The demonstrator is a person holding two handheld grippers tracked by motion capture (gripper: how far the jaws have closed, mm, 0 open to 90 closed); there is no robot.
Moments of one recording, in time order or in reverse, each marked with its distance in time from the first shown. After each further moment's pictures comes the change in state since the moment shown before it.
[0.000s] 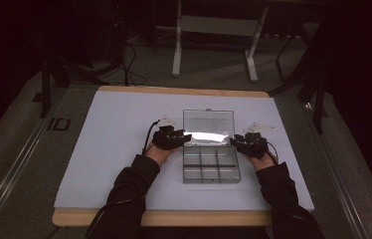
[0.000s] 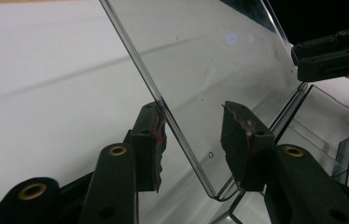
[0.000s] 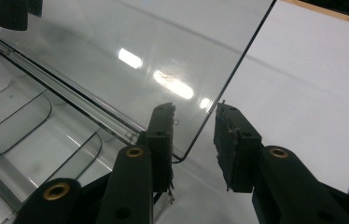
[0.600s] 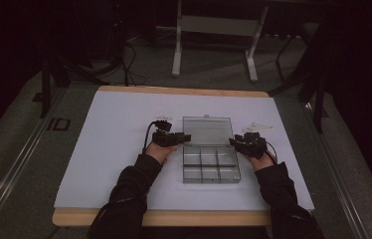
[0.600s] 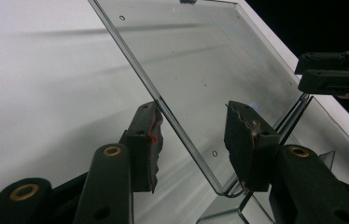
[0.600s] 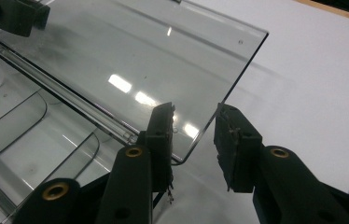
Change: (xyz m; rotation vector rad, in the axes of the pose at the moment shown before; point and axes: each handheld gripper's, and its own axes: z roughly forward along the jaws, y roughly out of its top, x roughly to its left) left arm 0.015 0.001 0.008 0.095 -0.053 -0.243; right arm 0.002 0.001 0.003 0.015 -0.013 0.002
